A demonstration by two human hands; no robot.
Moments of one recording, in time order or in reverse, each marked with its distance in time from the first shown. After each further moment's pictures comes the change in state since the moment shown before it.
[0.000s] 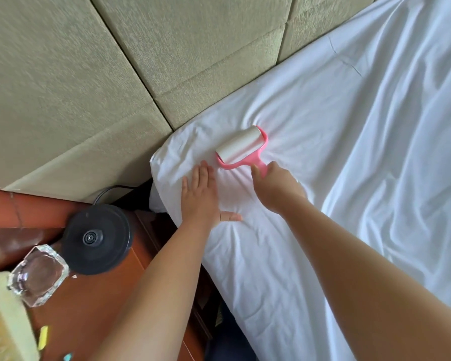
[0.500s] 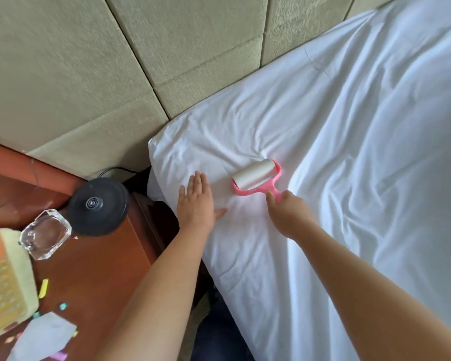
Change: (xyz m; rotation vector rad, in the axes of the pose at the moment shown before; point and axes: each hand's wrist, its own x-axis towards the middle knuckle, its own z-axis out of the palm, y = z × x) left_hand -0.092 0.040 0.025 -0.031 0.137 -0.089; right_hand -0.097 0.096 -0.004 0.028 -0.028 0.061
